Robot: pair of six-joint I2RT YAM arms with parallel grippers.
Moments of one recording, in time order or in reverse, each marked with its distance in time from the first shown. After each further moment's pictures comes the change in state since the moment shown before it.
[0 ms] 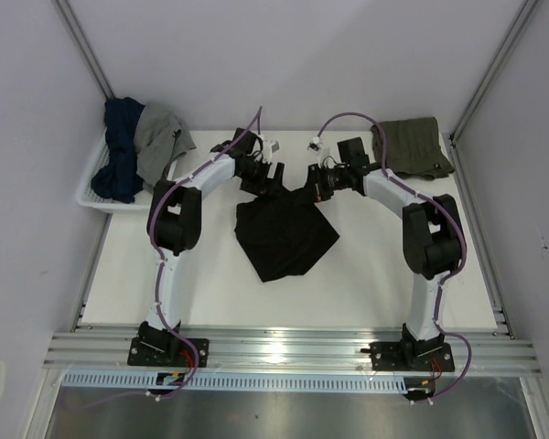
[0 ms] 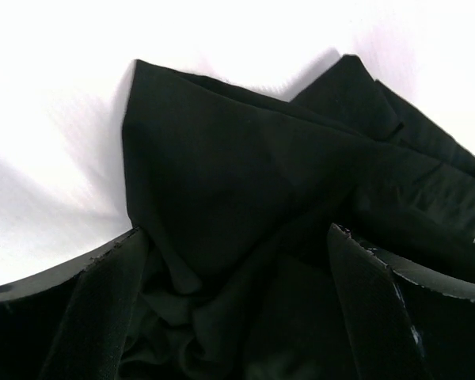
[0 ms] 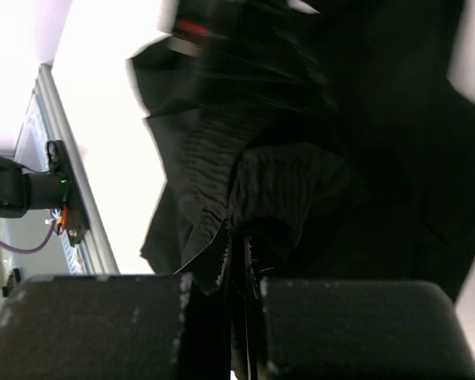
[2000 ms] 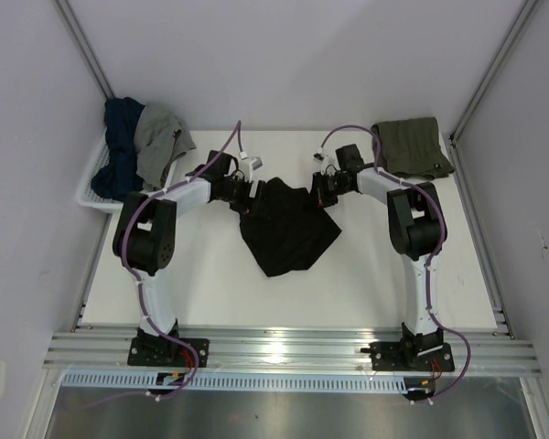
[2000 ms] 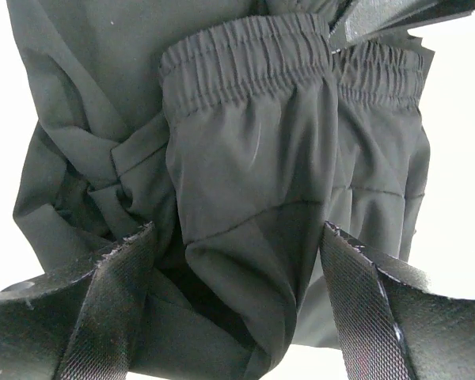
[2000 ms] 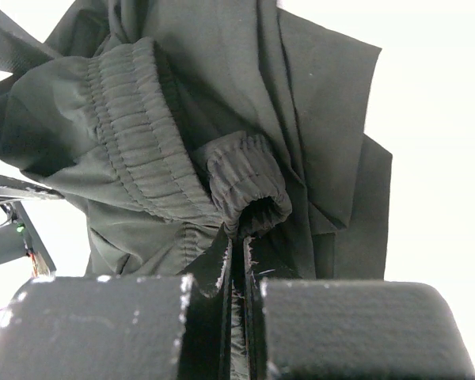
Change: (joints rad) left arm 0.073 -0.327 -0.563 0.321 0.216 0.036; right arm -0.061 0.262 0.138 -0.100 0.140 0.053
